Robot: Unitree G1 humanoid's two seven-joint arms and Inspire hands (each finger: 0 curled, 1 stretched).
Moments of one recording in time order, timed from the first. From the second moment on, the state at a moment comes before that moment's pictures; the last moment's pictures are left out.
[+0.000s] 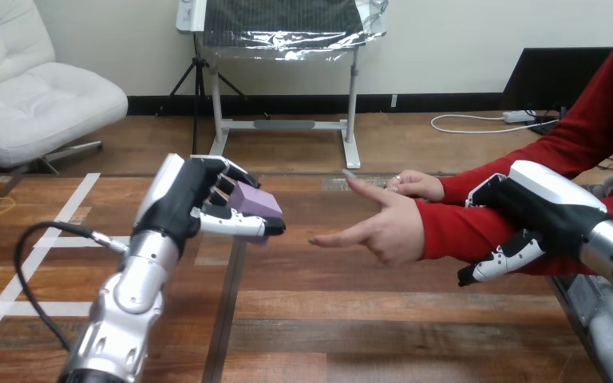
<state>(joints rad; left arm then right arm) -0.45 0.25 -0.07 0.62 0.28 -0.10 -0.04 -0.52 -0.71 0.23 0.84 -0.40 -0.57 0.24</state>
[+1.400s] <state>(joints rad) -0.66 0.08 -0.06 0.98 0.28 -0.16 0.03 -0.45 -0.71 0.22 0.72 -0.40 -0.54 0.25</state>
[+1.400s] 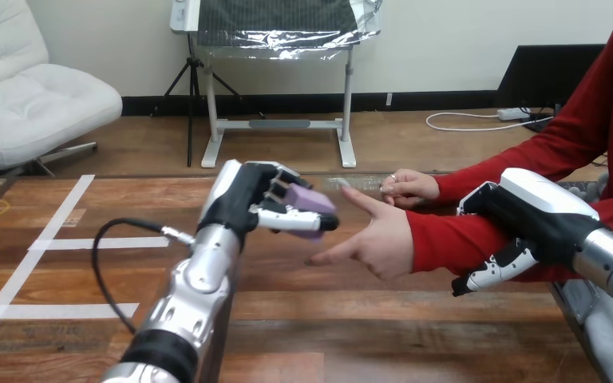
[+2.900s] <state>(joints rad) -0.77 -0.02 -0.08 1.02 0.26 -0.19 0.03 -0.43 -0.71 0.19 0.62 -0.39 -0.46 0.29</state>
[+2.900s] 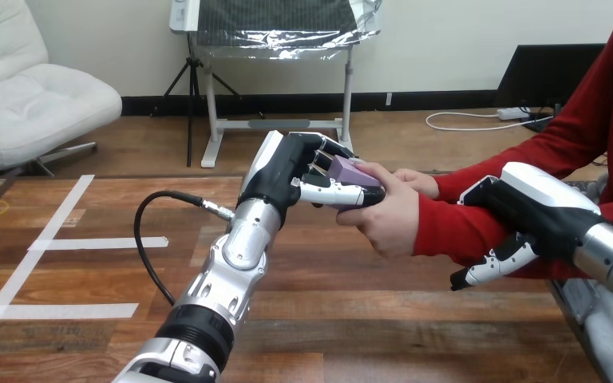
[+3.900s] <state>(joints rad) -0.77 -0.03 -0.10 1.02 0.26 -0.18 -0.01 -0.43 -0.71 0.18 0.61 -0.37 -0.44 0.31</state>
